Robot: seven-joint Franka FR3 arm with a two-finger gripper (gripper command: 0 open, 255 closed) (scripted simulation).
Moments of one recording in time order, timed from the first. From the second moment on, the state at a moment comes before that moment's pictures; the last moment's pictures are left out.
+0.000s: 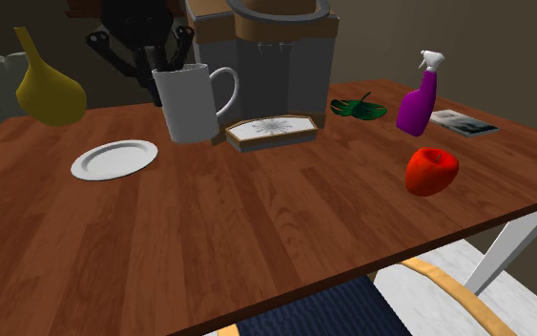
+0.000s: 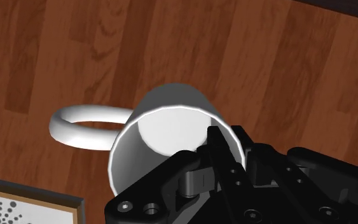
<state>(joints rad) 0.11 -0.07 -0.32 -1.84 -0.12 1.64 -0.46</state>
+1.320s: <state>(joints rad) 0.31 -0.14 -0.07 -1.94 -0.04 1.63 -0.02</state>
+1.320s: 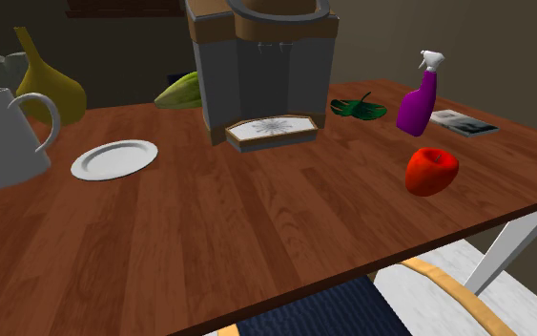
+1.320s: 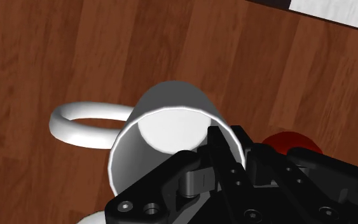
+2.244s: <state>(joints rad) 0.31 -0.11 -0.07 -2.10 -0.04 1.82 -0.02</state>
